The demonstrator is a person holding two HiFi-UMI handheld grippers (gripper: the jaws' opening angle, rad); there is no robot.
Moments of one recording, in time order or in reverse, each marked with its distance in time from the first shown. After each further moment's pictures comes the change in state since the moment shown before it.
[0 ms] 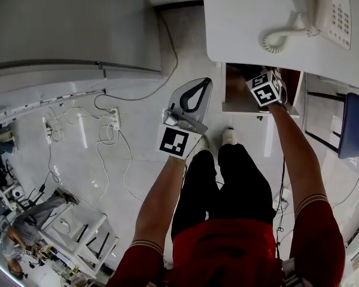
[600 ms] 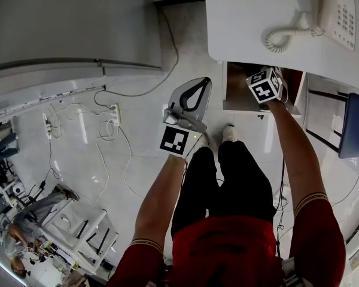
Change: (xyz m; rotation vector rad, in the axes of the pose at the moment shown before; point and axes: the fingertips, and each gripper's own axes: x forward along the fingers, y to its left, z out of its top) left arm -0.001 0.005 -0.014 -0.018 0.040 0.020; right arm 0.009 -0.004 -0.005 -0.009 0.053 -0.036
